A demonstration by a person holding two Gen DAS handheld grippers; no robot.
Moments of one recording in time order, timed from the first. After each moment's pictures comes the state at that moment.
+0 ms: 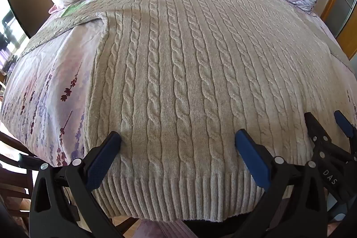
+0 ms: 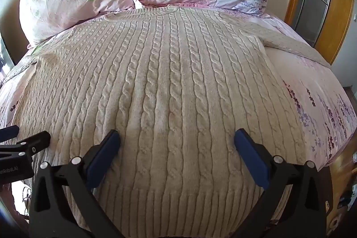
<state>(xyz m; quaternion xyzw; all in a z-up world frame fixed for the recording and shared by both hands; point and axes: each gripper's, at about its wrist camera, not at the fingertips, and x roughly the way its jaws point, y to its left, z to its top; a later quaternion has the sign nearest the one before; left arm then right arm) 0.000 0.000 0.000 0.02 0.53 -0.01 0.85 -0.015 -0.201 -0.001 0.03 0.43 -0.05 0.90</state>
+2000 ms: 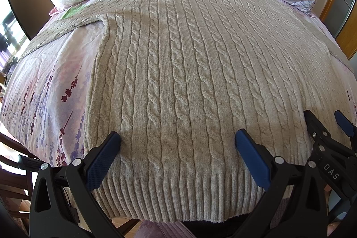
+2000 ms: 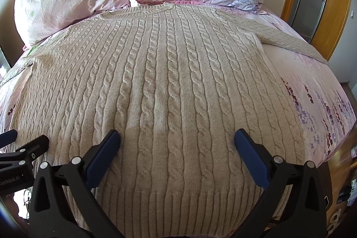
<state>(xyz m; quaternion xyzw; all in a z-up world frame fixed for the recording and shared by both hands) 0.000 0.000 0.000 0.02 0.52 -0.01 0.86 -0.012 -0.201 -0.005 0.03 0.44 -0.05 0.89</state>
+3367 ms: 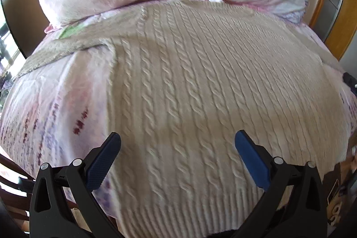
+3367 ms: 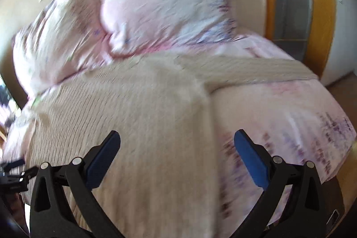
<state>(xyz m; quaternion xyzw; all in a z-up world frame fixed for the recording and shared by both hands) 0.023 0.038 0.023 0.02 0.45 -0.04 0.89 0.008 -0.369 0.057 0.17 0.32 -0.10 0.93</state>
